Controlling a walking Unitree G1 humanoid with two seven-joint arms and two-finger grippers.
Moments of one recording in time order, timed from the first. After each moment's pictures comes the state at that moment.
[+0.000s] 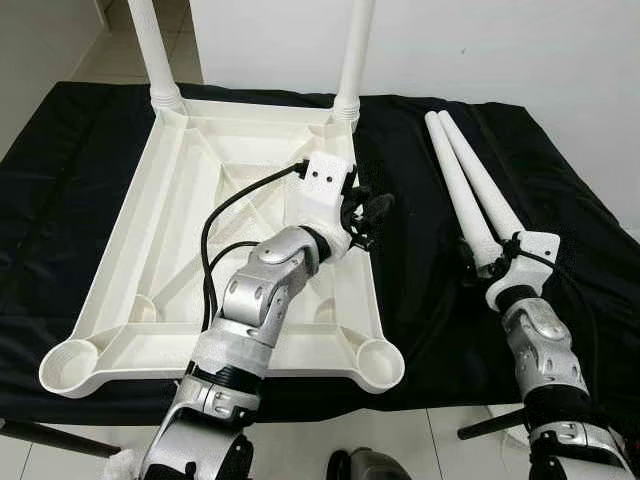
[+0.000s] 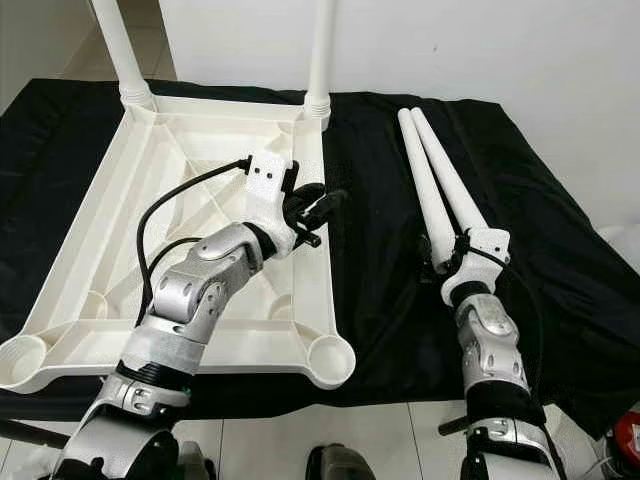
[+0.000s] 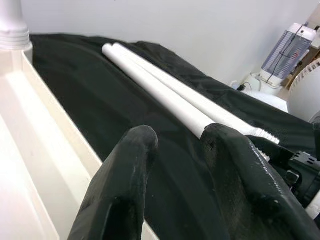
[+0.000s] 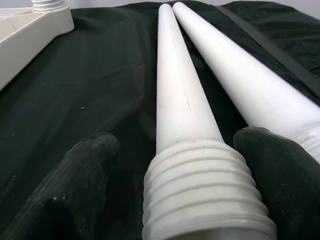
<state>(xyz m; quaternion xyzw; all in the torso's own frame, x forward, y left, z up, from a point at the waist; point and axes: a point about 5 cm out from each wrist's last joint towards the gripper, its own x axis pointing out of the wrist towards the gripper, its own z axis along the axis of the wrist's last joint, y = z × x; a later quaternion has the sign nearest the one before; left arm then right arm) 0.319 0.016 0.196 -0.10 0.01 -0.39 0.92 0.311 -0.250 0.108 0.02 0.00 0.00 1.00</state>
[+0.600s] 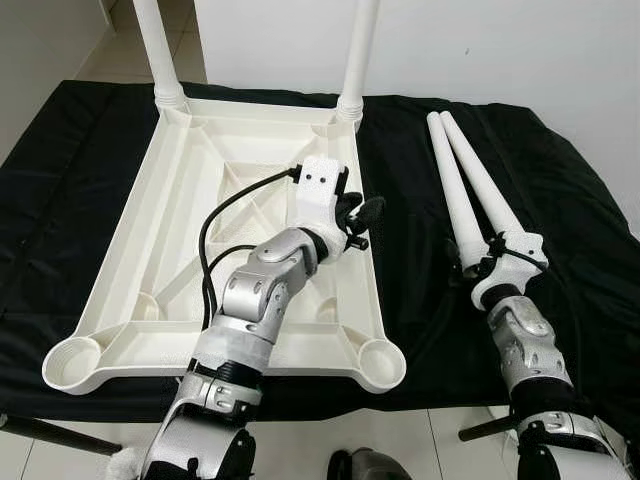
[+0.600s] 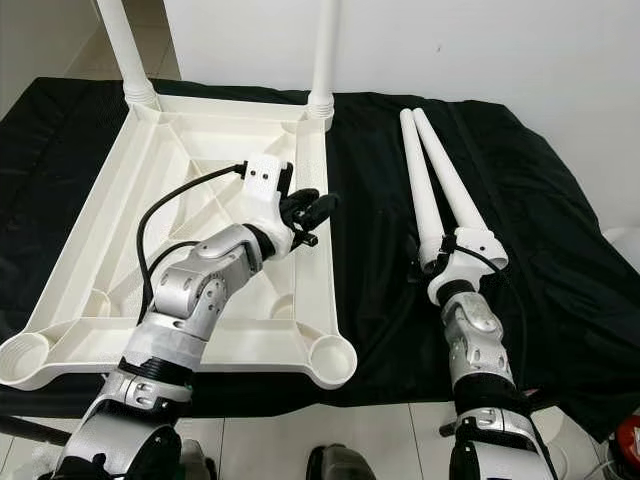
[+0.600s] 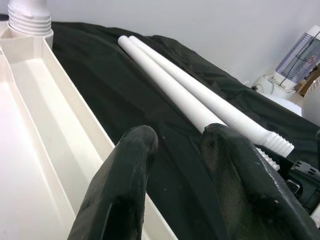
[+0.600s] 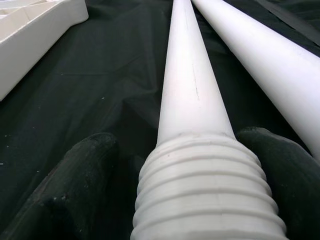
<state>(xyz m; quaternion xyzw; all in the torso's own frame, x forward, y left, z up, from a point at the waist) 0.325 0.016 0.195 -0.11 0.03 -0.36 0.92 0.320 -0.240 0.100 0.04 0.02 0.02 1.00</state>
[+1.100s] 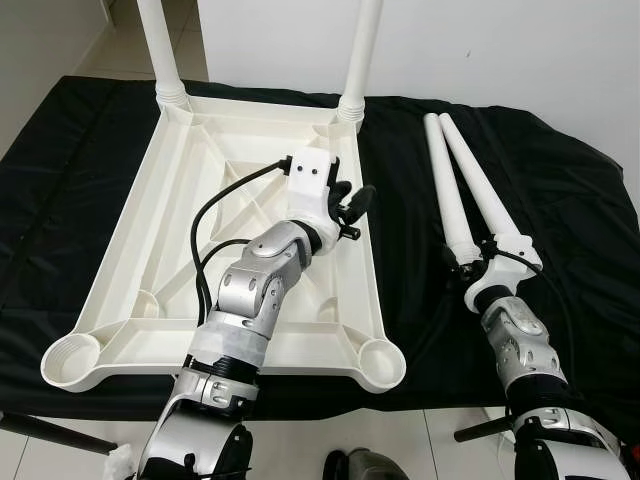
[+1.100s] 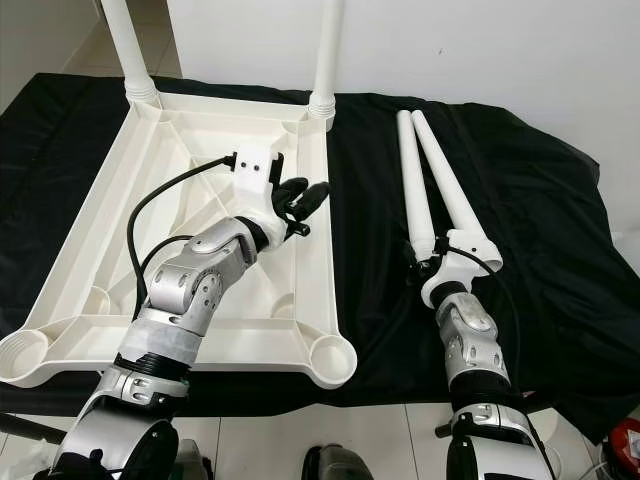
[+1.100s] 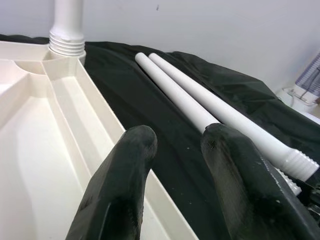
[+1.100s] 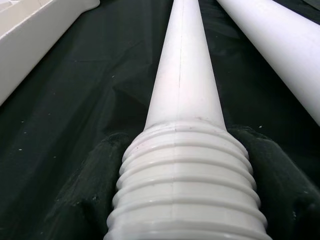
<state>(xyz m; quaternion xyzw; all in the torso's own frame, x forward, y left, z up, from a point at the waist) 0.331 0.027 0.199 -0.10 0.00 -0.33 0.94 0.321 -0.233 0.092 0.06 0.04 0.04 1.00</state>
